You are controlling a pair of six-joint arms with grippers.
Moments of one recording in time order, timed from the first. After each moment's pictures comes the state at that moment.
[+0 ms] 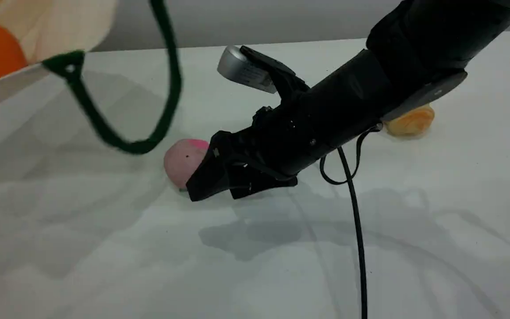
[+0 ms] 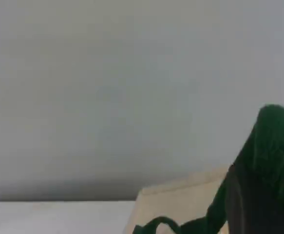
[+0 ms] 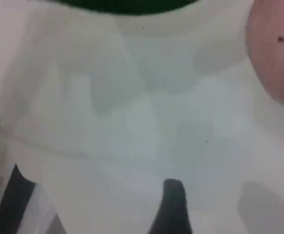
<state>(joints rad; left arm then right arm) 0.04 1.25 -1.52 -0.17 0.65 0.09 0.55 2.25 -1.11 1.74 0.70 -1.57</state>
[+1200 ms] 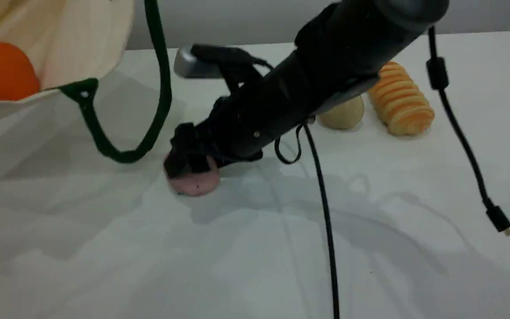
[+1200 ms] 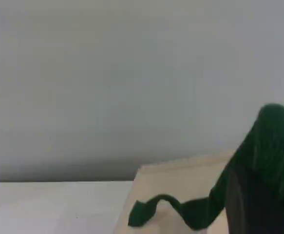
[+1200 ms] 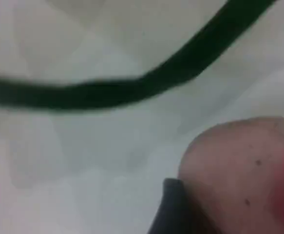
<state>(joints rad) 0.04 1.29 -1.52 -0.16 0.67 0.10 0.64 2.40 -1.39 1.75 0.45 -1.57</state>
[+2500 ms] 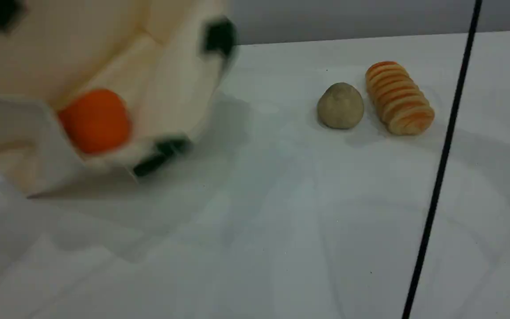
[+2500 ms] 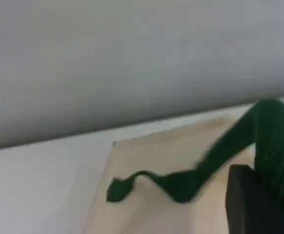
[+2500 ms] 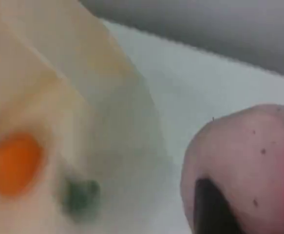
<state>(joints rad) -0.15 1.48 -1.52 -0.30 0.70 0.21 0.16 1.87 -1.39 1.11 0.65 -1.09</state>
